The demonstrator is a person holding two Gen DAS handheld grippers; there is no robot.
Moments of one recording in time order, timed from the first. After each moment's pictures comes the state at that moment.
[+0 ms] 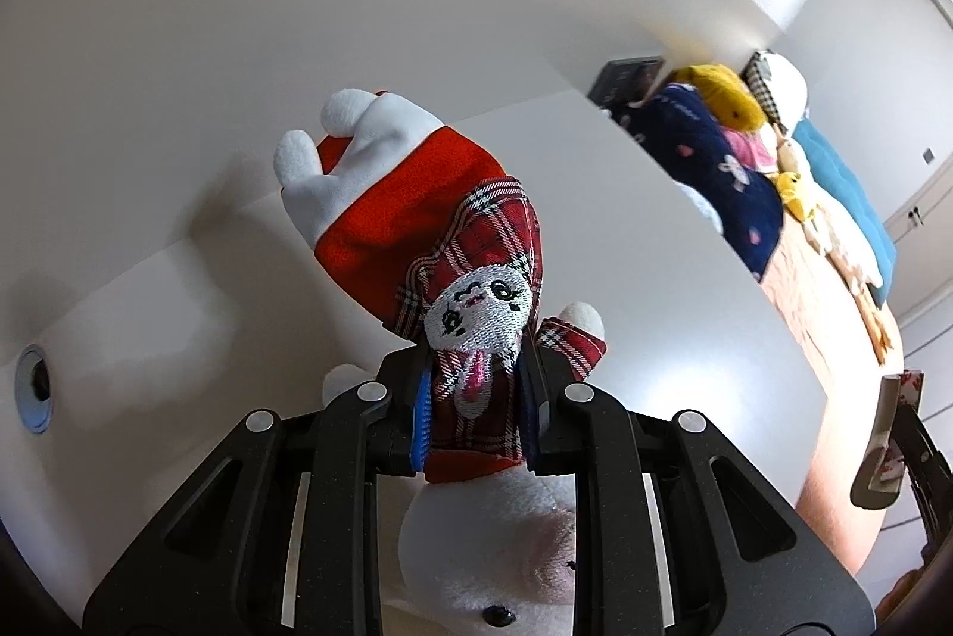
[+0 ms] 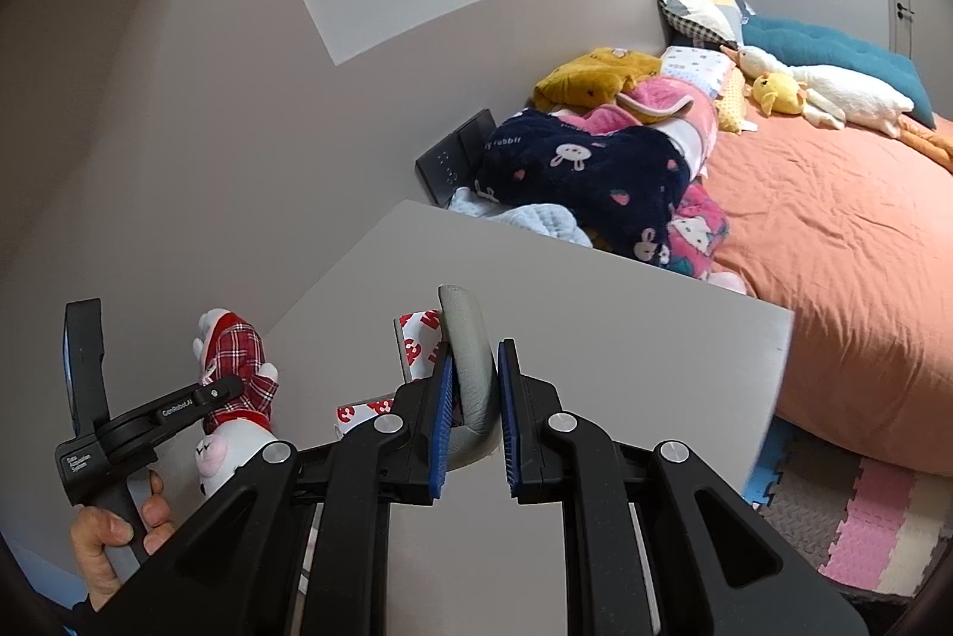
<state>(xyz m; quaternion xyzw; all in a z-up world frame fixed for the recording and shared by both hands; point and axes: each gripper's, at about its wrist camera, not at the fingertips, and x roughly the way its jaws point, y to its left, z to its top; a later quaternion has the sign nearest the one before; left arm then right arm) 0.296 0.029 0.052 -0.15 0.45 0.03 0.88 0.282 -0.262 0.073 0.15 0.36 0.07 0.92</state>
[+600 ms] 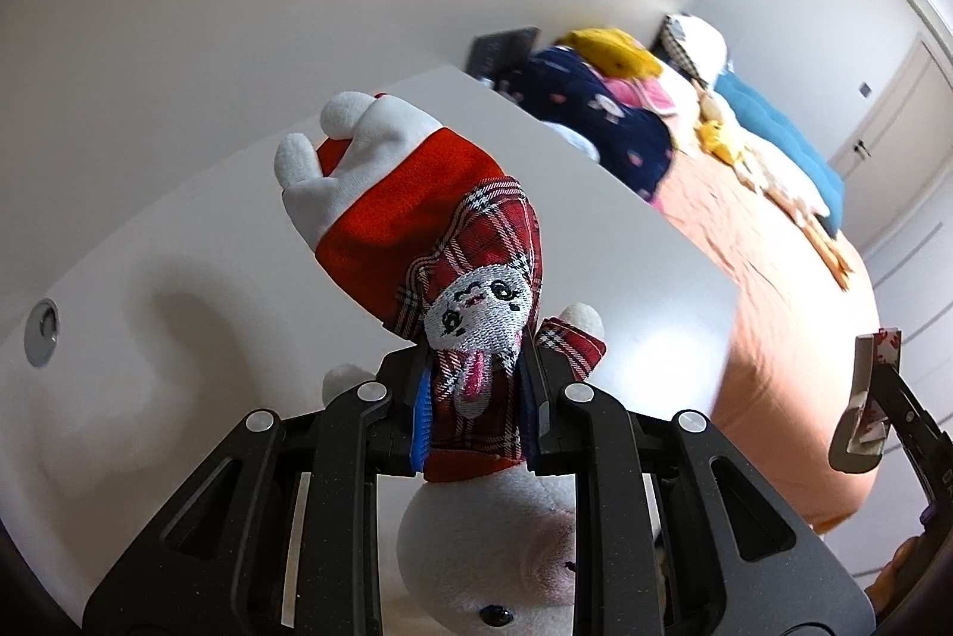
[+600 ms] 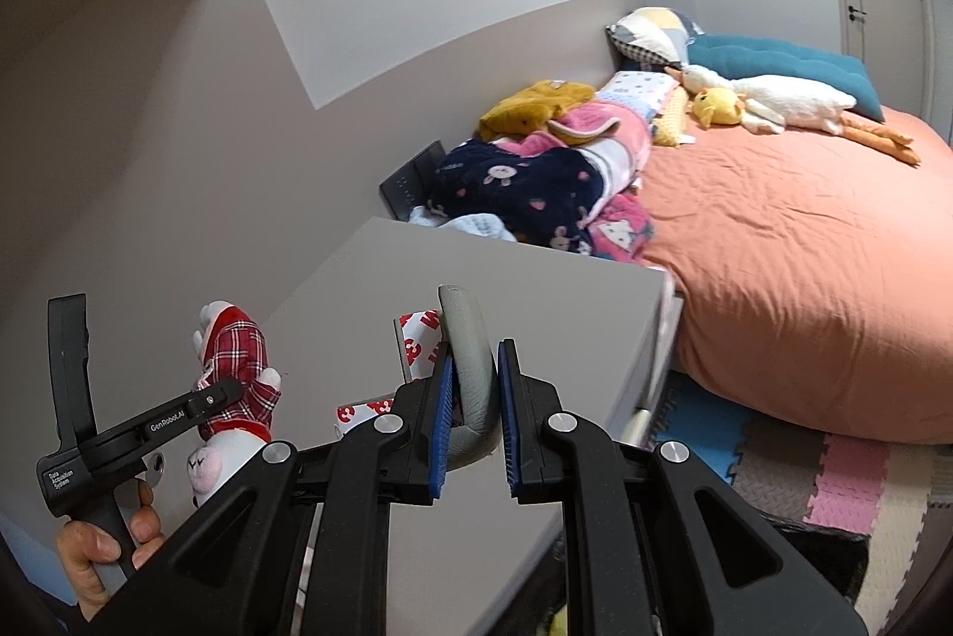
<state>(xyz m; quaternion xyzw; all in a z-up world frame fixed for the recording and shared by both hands) 0.208 -0.058 0.081 -0.10 0.44 -0.06 0.89 0.165 -0.317 0.098 0.16 0.33 0.02 0.93</state>
